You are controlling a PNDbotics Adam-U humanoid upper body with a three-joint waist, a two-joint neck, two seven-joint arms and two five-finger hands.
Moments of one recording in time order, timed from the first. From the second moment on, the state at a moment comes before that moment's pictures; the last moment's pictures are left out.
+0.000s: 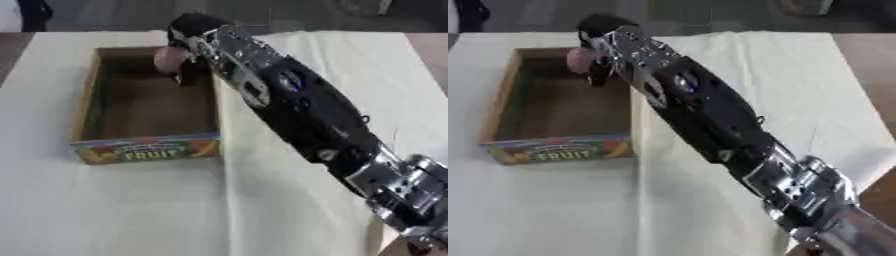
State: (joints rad) left arm -0.27 0.19 0.02 -1.98 0.12 -0.22 0.21; right arm -1.21 -0.26 0.45 -1.09 1.02 0.31 0.54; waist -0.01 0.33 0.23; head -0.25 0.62
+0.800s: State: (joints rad) left arm -0.27 0.18 0.02 -1.98 0.12 -0.22 0.21; right arm -1.19 -0.22 0.43 -0.99 1.00 0.24 0.54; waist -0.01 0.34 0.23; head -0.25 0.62
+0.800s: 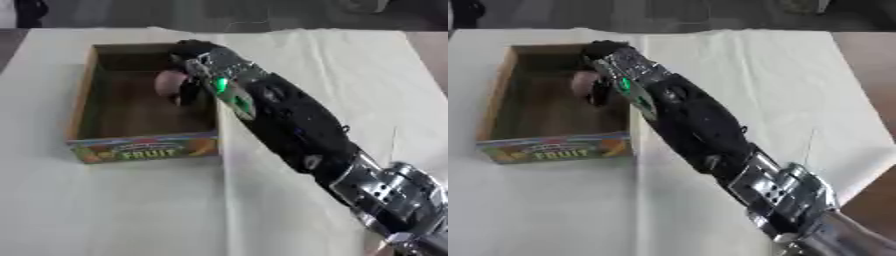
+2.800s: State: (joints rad) left arm -0.26 0.18 0.02 -1.98 0.12 -0.22 0.21; right arm -1.22 -0.30 0.41 -1.20 0.97 0.26 0.70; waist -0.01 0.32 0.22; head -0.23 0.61
